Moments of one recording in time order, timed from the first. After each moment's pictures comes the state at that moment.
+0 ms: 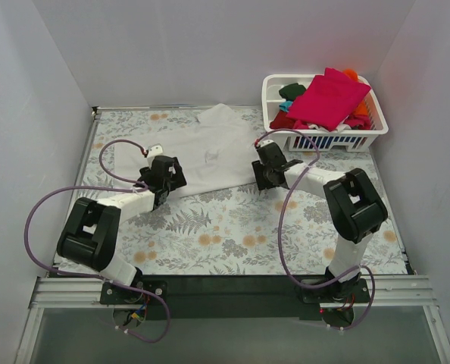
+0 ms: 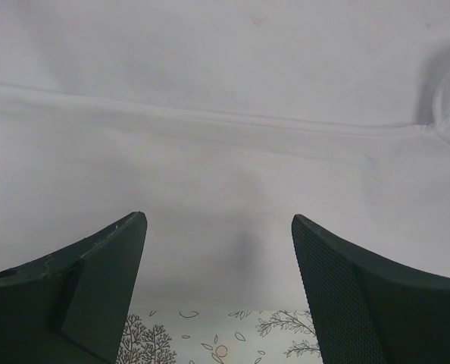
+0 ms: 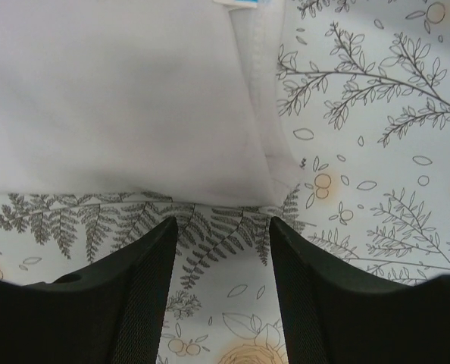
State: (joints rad) left arm -0.34 1.55 0.71 0.13 -0.37 -0.52; right arm 0.55 1.83 1.10 -0.22 0.21 0.16
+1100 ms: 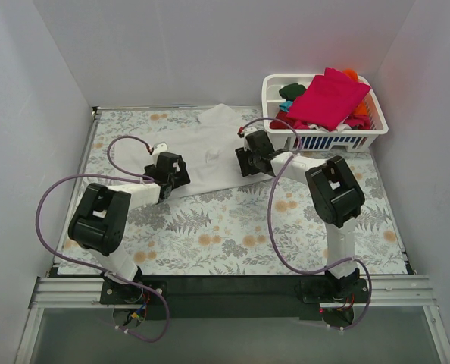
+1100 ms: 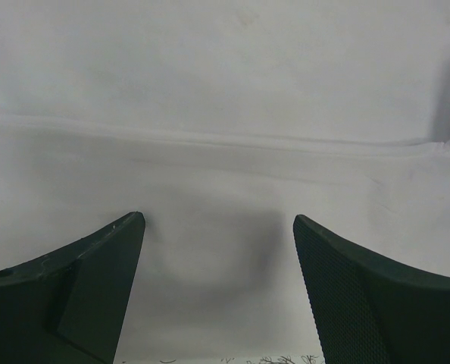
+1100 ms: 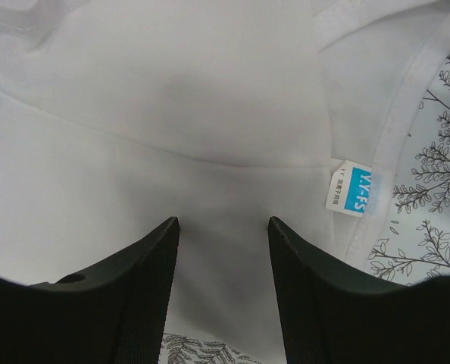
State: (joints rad) left arm -0.34 1.69 0.79 0.15 -0.33 -0.52; right arm 0.56 2.05 1.35 -0.13 0.05 0.11
